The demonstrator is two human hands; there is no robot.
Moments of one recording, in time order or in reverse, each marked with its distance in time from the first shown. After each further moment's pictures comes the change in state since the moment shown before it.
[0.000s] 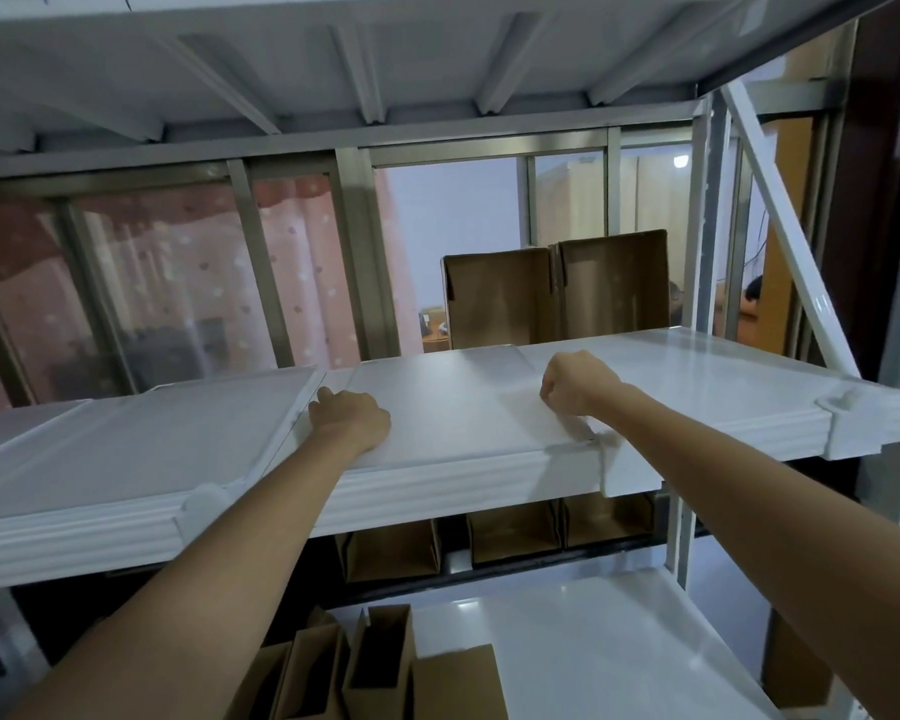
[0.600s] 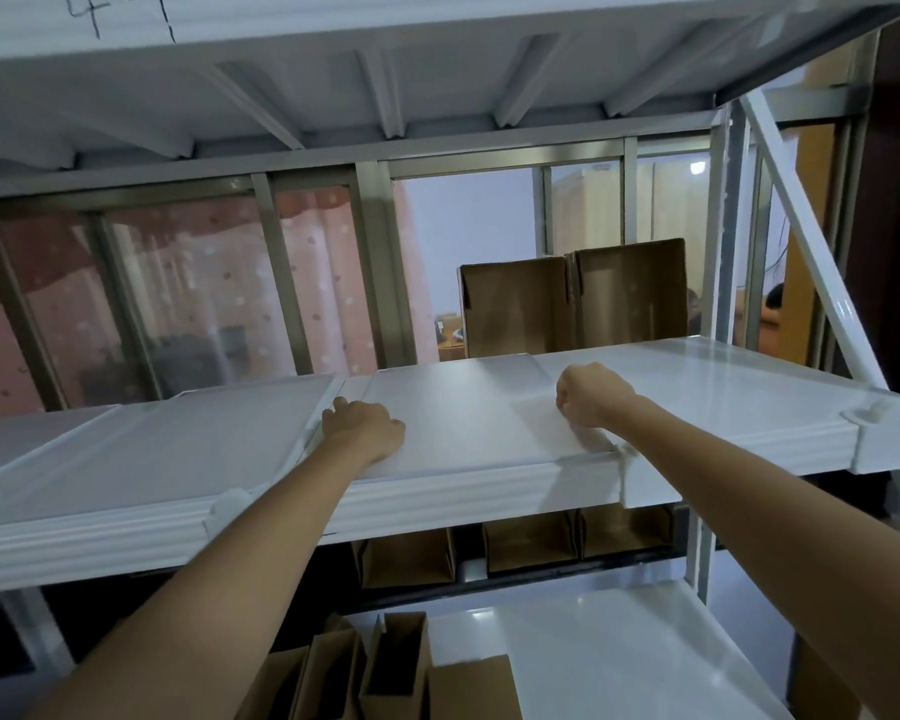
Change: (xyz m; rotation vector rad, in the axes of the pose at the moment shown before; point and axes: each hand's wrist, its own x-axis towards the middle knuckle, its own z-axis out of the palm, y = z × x) left_hand -0.001 -0.013 -0.003 0.061 -0.047 0.062; right_hand -0.008 -0.009 -0.002 -0.104 -0.012 0.004
